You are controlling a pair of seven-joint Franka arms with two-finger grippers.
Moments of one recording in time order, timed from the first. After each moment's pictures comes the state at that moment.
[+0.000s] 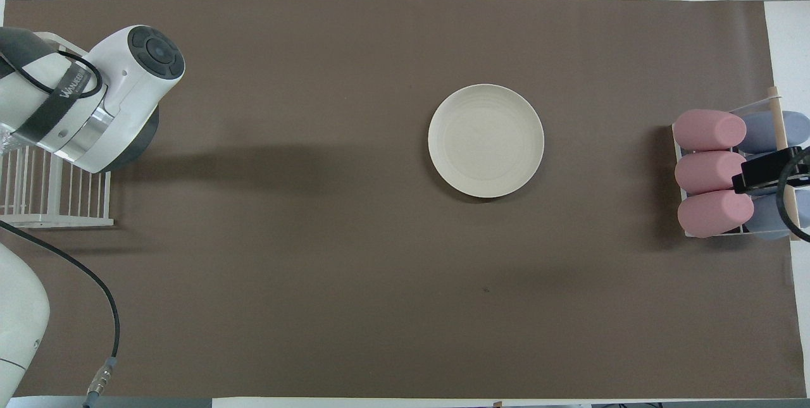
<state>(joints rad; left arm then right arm) -0.23 0.38 0.07 -1.69 0.93 1.69 -0.51 -0.01 -0.05 -0.06 -1.57 0.02 1.39 -0.08</state>
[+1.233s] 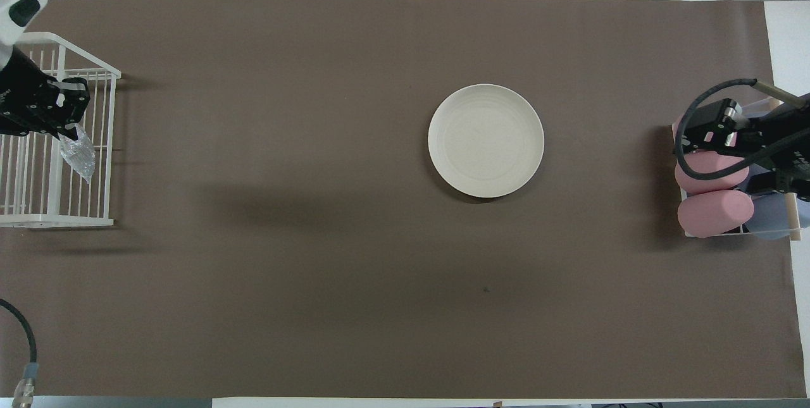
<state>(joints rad) -0.15 0.25 0.08 -1.26 0.03 1.33 -0.37 0.02 -0.05 0.07 -1.58 0.02 1.50 0.69</state>
